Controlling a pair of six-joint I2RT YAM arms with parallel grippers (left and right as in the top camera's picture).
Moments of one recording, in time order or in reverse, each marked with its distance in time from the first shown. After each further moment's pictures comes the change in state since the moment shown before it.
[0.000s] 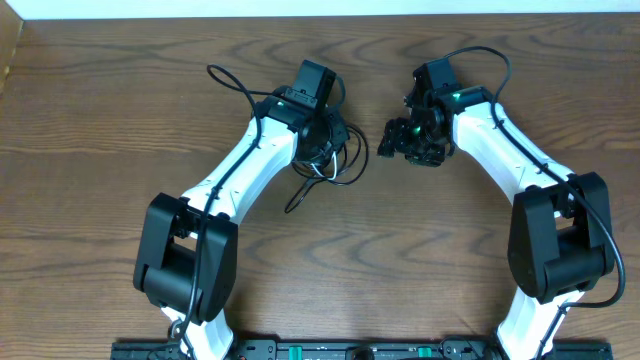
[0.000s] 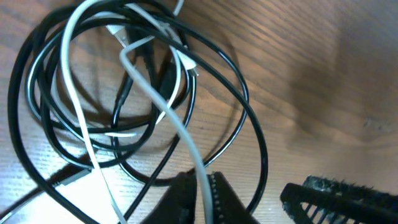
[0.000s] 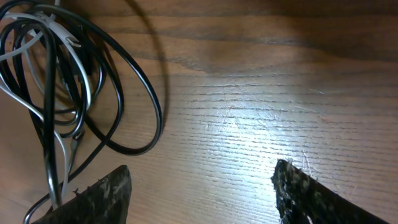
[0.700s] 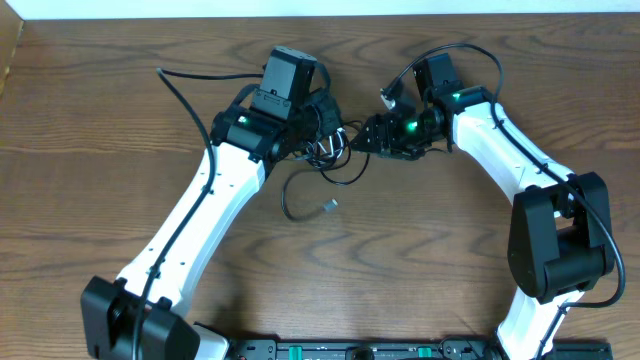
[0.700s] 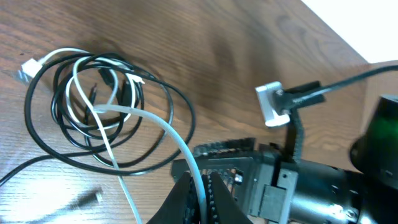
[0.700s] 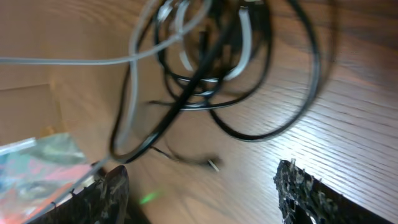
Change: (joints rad) left arm 0.000 -0.296 -0.001 -0.006 0.013 -0.001; right arm 0.000 0.000 0.000 0.108 -0.404 -0.130
